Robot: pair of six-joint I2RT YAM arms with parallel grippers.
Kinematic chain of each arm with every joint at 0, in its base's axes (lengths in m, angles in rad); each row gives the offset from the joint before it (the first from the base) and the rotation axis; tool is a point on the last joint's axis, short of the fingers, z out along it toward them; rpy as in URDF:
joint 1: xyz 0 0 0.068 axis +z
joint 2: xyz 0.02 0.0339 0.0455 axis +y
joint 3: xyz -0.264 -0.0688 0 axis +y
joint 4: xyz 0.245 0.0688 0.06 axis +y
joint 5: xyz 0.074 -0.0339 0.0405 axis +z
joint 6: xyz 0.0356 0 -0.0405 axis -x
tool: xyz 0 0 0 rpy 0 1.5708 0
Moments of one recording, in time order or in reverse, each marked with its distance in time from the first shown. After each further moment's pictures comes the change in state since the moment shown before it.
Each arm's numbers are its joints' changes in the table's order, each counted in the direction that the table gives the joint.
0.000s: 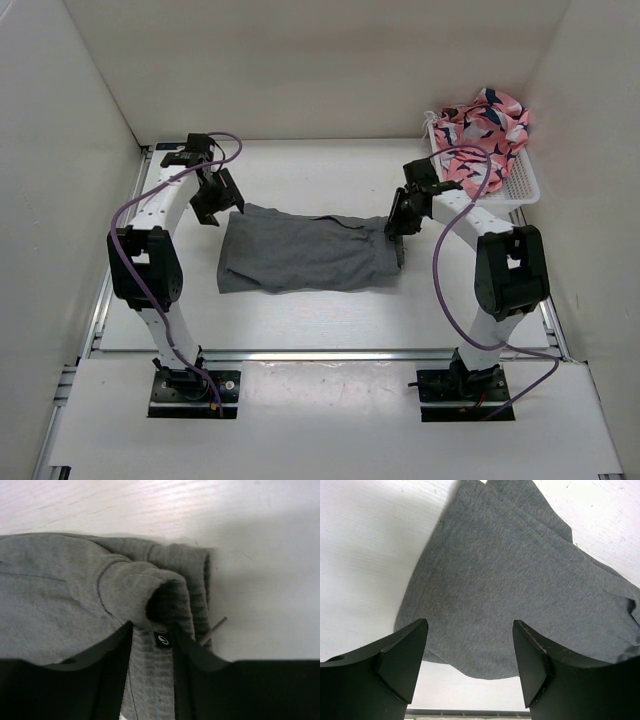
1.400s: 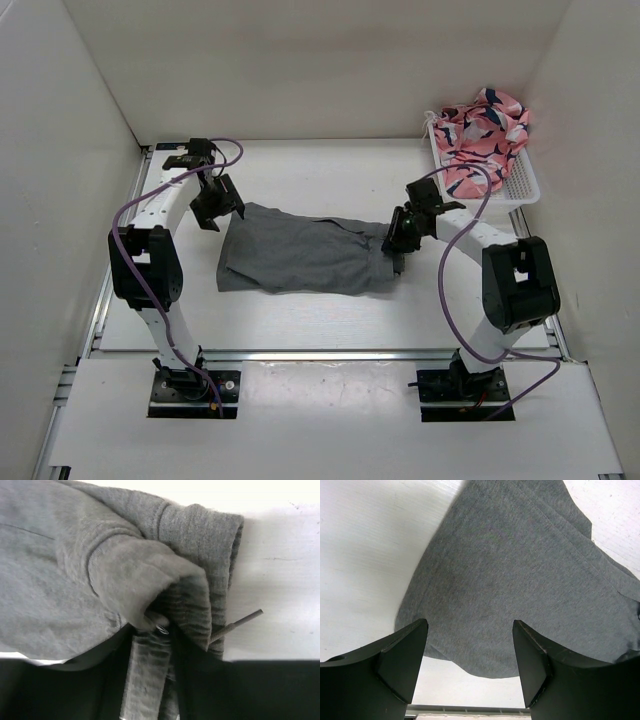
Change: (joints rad) left arm -0.002 0.002 0.036 0.001 0.000 0.000; right arm 0.003 -0.093 0.220 -0.134 0.138 0.029
